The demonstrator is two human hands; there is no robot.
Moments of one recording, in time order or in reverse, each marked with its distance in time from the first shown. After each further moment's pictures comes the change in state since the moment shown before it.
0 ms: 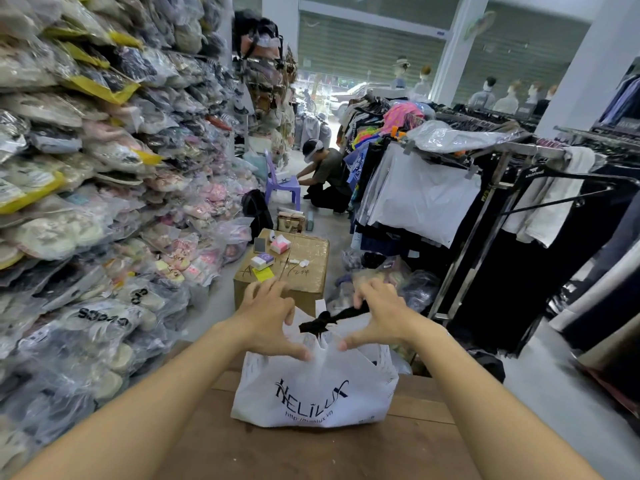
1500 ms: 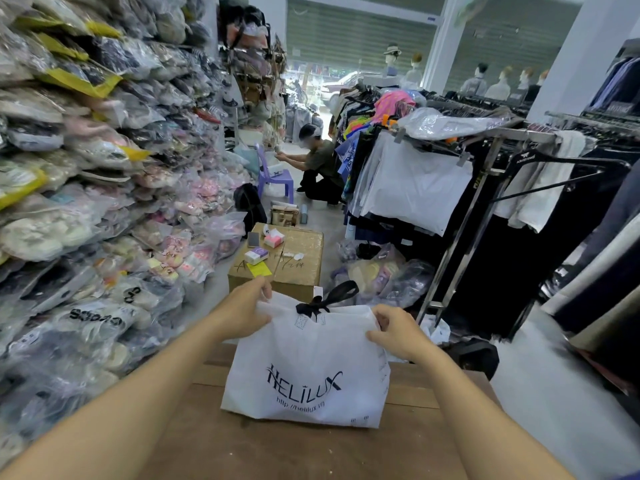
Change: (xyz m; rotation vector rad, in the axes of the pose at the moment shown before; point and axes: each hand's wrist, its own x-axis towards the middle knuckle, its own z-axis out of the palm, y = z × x) left_hand 0.008 -0.026 0.009 -0.479 0.122 -0.174; right_hand -0.014 0.055 0.049 0.413 0.083 0.253
